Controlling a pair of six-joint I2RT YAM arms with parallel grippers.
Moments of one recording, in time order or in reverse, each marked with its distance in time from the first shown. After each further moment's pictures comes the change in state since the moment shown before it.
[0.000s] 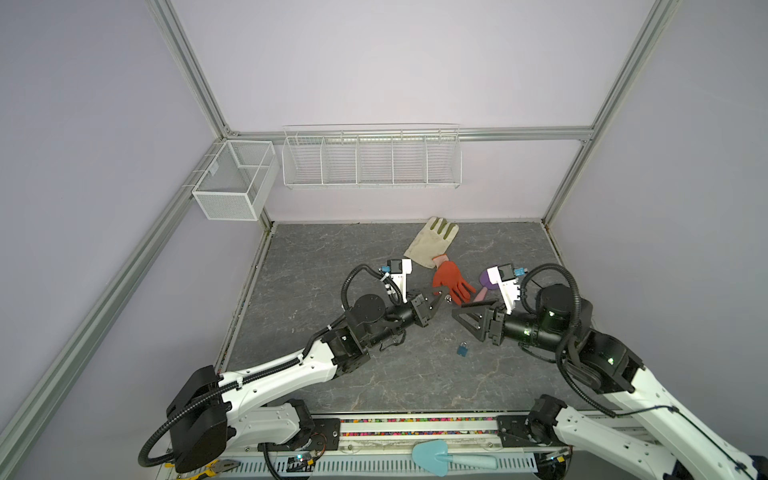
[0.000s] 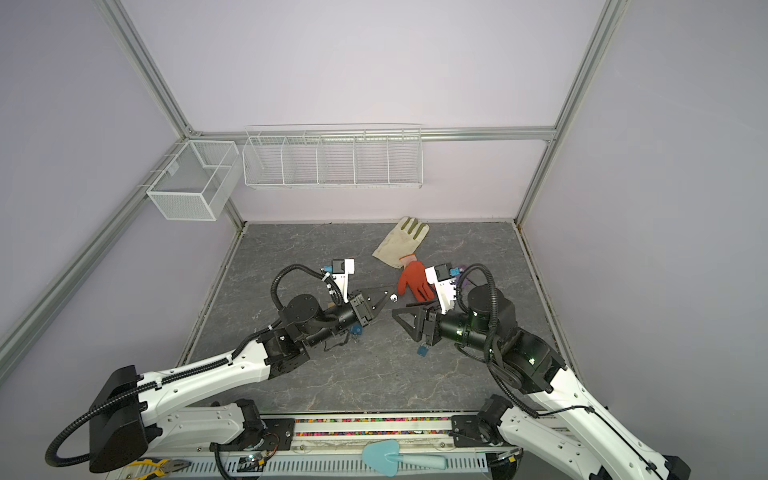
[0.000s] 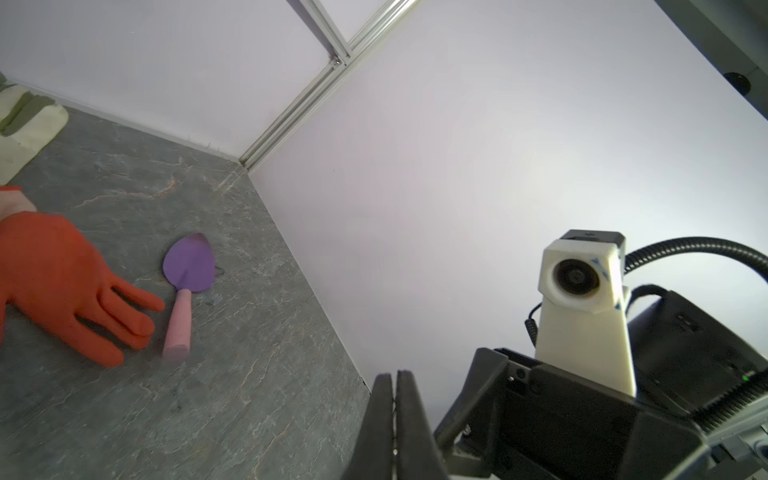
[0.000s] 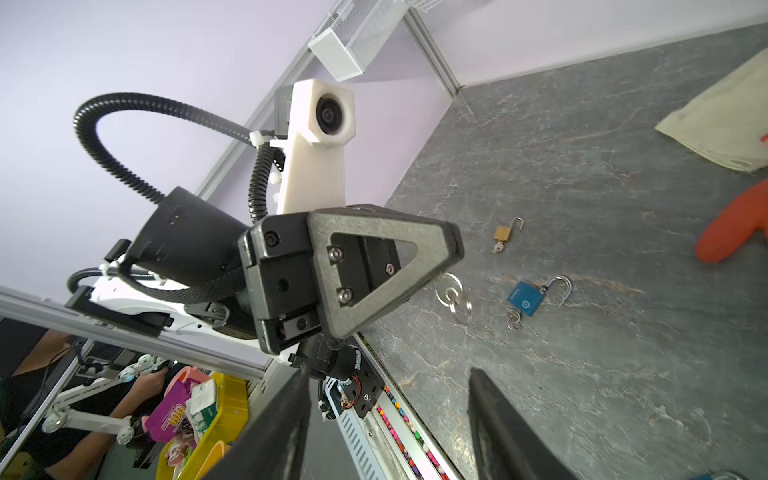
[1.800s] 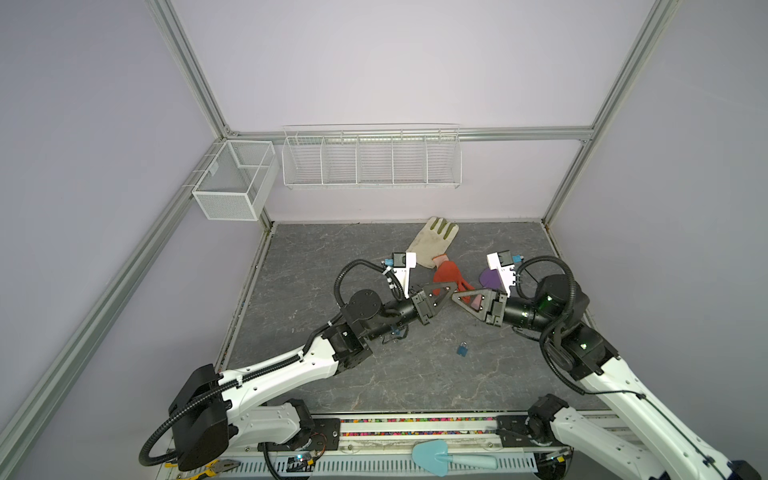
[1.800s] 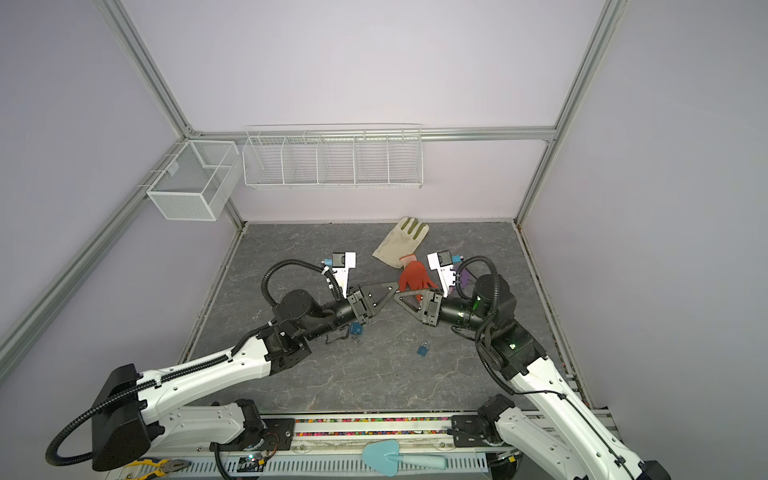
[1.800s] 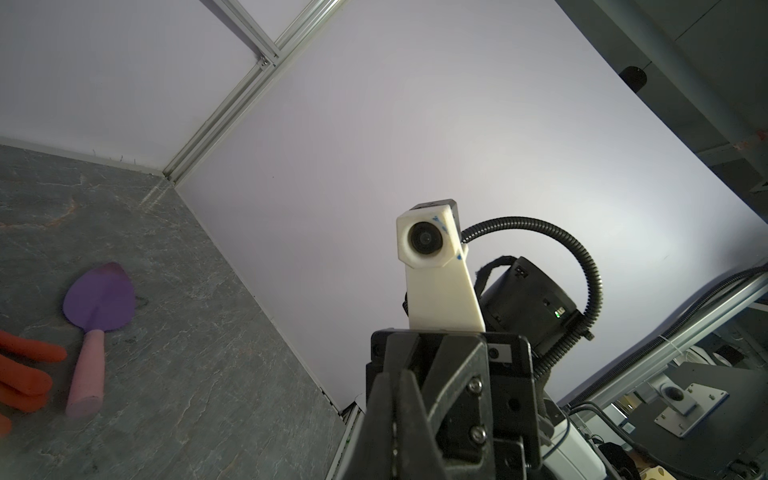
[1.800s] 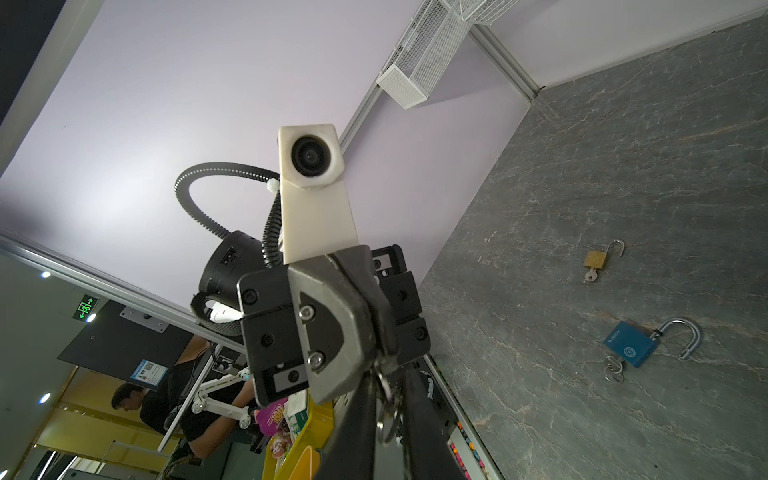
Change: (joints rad) left arm 0.005 0.019 0.044 0.080 0.112 -0.010; right arm -0.211 0.060 -0.131 0.376 -0.353 0.219
